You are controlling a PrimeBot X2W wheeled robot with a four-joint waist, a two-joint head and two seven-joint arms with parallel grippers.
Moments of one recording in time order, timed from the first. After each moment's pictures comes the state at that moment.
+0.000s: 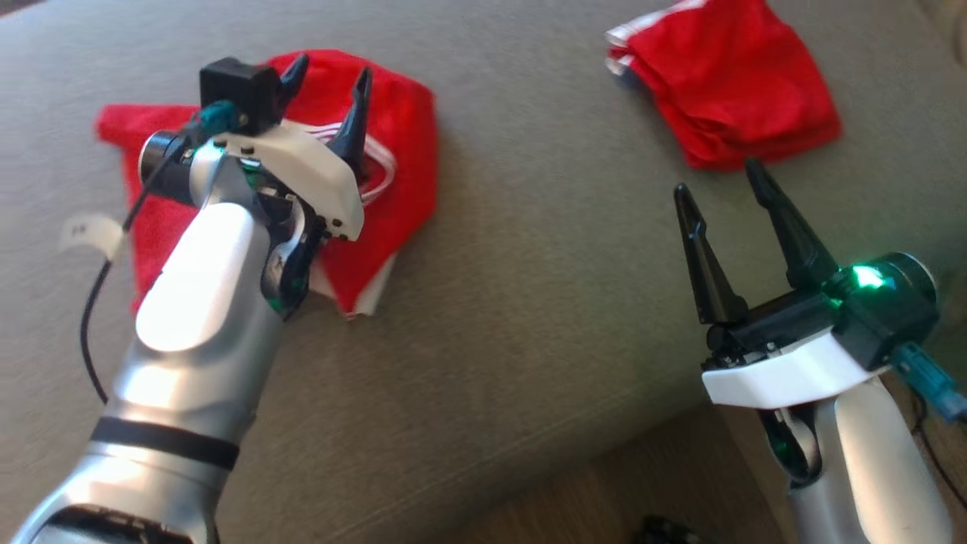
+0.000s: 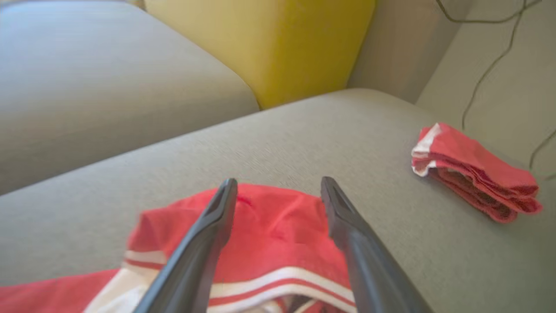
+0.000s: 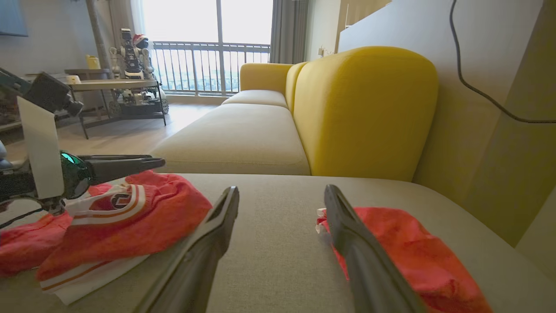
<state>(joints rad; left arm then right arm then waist) -0.78 0.13 -0.44 0.63 -0.36 -0.05 -0.03 -0.20 -0.05 0.08 -0.03 0.09 0.13 -0.26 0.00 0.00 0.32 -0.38</state>
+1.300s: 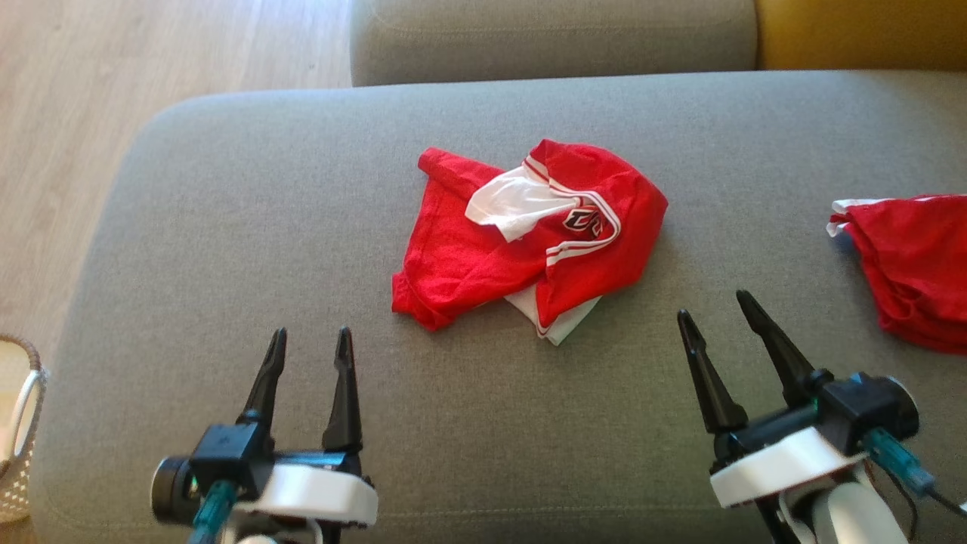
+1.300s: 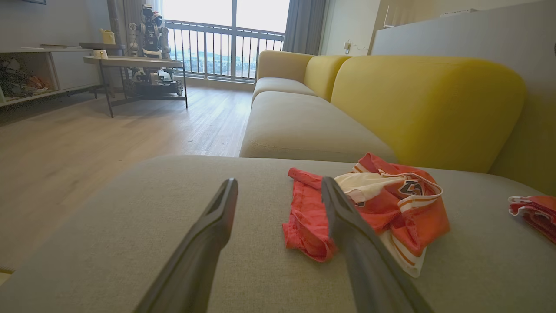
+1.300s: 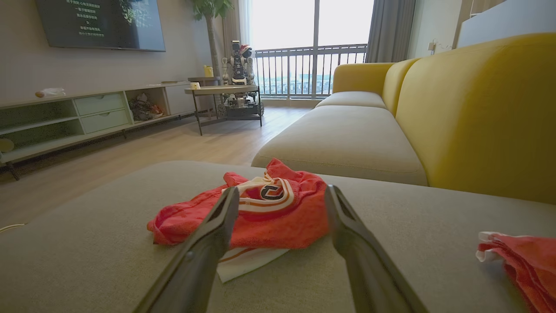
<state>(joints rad) 0.08 0.07 -0.31 -0.02 -0.19 0.16 -0.25 0.00 -0.05 0.05 0.06 0.08 0.13 -0.26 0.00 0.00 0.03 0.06</state>
